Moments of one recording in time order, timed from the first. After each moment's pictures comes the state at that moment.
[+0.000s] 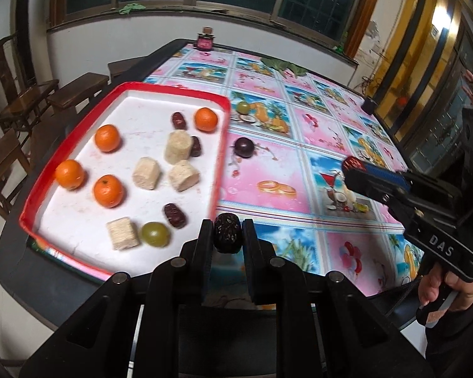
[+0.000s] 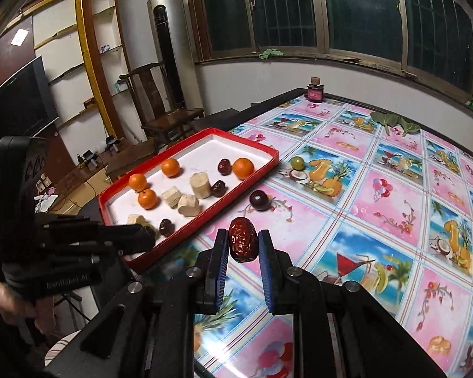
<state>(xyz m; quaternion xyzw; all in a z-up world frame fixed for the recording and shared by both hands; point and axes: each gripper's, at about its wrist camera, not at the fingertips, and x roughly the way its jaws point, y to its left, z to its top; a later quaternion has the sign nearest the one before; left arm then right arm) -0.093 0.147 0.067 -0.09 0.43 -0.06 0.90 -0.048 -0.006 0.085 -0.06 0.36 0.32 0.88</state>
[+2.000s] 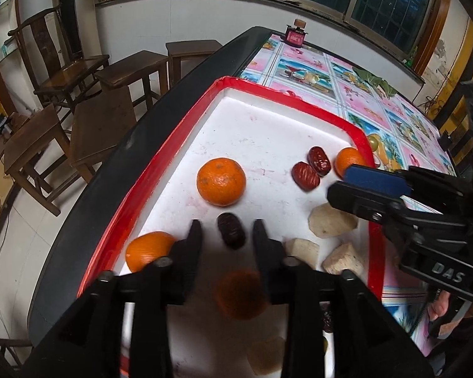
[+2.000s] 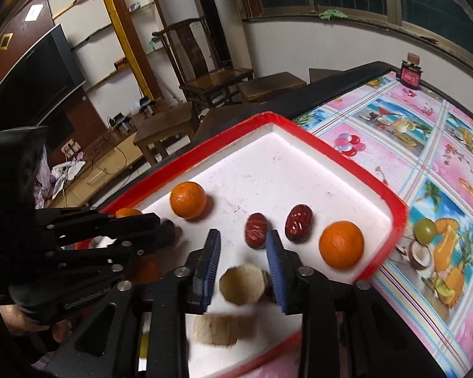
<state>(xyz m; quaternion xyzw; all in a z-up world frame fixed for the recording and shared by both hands) 0.003 0.253 0.029 -0.10 0.46 0.06 0.88 0.088 0.162 0.027 -0.09 0.43 0.42 0.79</state>
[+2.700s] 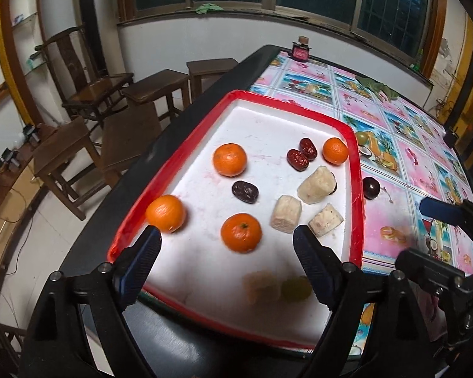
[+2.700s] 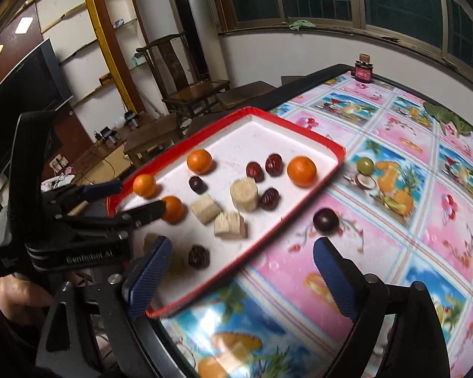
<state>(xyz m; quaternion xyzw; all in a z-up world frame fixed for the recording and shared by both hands) -0.060 0.229 0.056 -0.07 0.43 0.12 0.89 -0.002 0.086 0.062 -0.08 0.42 0.36 0.83</state>
